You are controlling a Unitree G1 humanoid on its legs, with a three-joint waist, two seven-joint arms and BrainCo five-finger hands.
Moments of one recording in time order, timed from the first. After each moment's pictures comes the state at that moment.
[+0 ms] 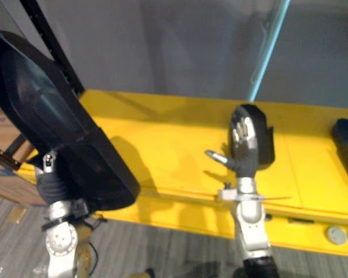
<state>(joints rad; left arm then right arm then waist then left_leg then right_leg) 0.20 0.03 0.10 -0.37 -0.14 -0.33 0.22 -0.03 -0.13 0.02 -0.15 0.12 -0.50 -0.19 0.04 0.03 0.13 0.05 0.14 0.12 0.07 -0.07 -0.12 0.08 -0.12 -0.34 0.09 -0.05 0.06</state>
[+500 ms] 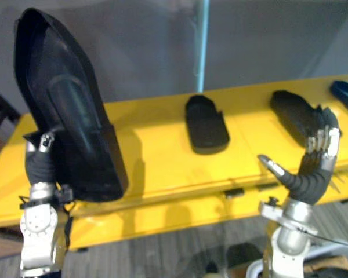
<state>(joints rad) -0.02 0.24 0.26 -0.25 -0.11 -0.07 0.09 0.24 -0.11 -0.29 -0.43 0.13 -0.45 -0.13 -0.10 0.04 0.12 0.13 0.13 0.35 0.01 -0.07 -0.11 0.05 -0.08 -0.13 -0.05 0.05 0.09</state>
